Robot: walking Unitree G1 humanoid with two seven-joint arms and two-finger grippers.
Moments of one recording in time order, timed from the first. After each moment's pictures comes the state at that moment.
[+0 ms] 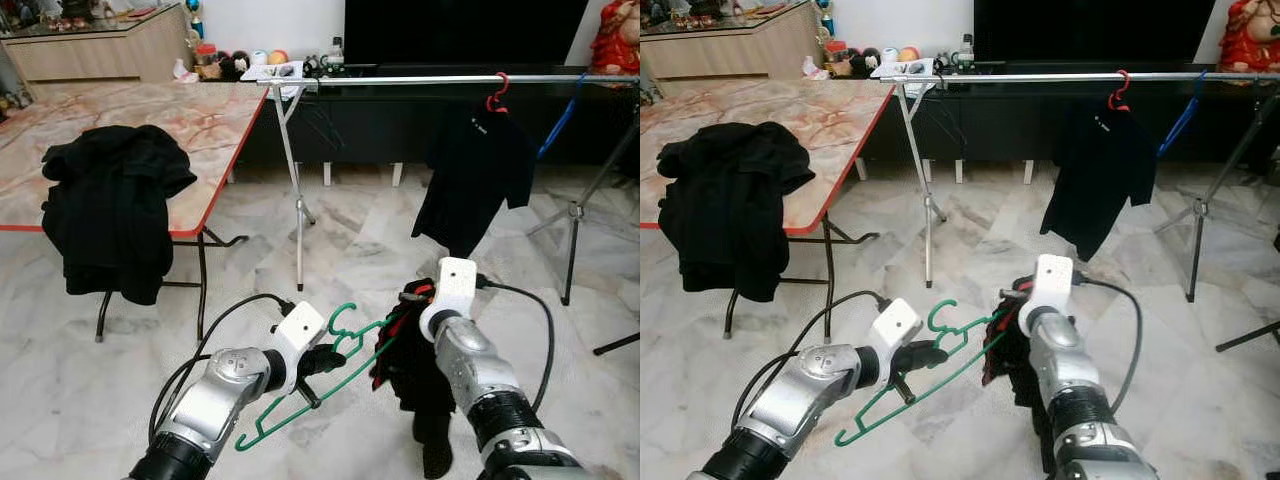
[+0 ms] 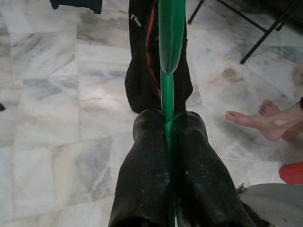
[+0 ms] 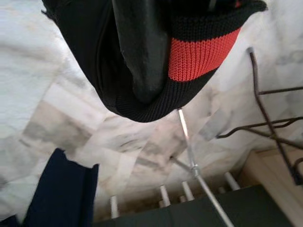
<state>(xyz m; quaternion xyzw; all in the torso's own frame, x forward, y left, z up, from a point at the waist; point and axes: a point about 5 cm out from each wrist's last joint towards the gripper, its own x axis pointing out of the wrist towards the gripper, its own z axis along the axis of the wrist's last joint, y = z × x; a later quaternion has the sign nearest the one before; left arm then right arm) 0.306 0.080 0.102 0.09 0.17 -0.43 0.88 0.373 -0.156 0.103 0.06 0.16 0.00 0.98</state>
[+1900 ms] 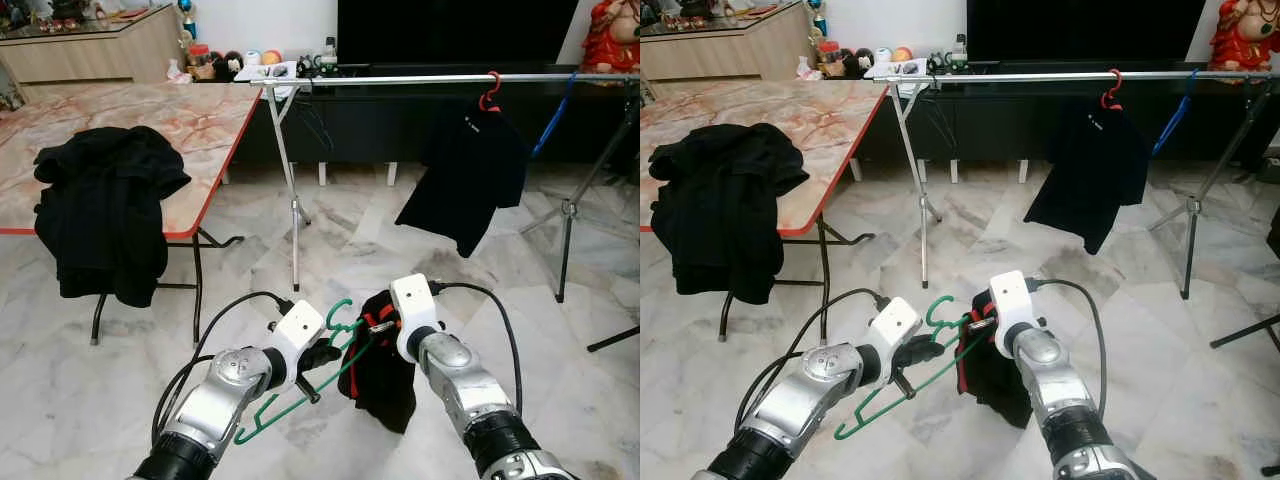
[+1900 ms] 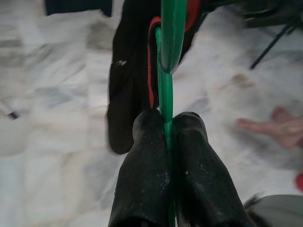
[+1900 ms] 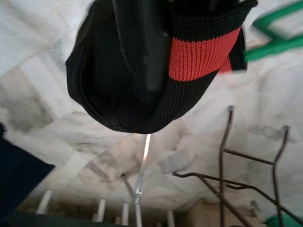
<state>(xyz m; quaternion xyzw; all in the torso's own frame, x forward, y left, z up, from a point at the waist) 0.309 0.079 0.100 0.10 0.15 -0.41 0.89 0.356 -0.130 0.088 -0.07 0.19 0.16 0.97</state>
